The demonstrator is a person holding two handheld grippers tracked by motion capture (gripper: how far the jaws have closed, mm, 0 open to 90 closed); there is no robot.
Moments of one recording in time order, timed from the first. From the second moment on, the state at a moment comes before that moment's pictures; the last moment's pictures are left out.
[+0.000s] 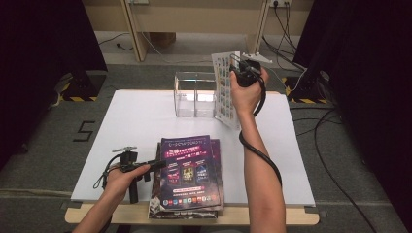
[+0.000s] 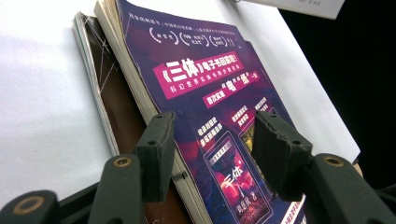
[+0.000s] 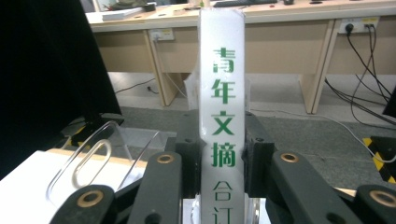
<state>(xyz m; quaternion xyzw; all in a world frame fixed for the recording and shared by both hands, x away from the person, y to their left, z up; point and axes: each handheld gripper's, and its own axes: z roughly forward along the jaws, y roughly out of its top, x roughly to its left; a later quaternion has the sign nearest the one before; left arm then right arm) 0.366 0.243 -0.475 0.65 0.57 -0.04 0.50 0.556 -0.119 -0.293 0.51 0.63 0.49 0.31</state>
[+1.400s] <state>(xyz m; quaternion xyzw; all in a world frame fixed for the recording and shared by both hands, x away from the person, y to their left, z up) 0.365 0.244 -0.468 0.65 0.56 -0.03 0.51 0.445 -0.154 -0.310 0.49 0.67 0.46 0.31</state>
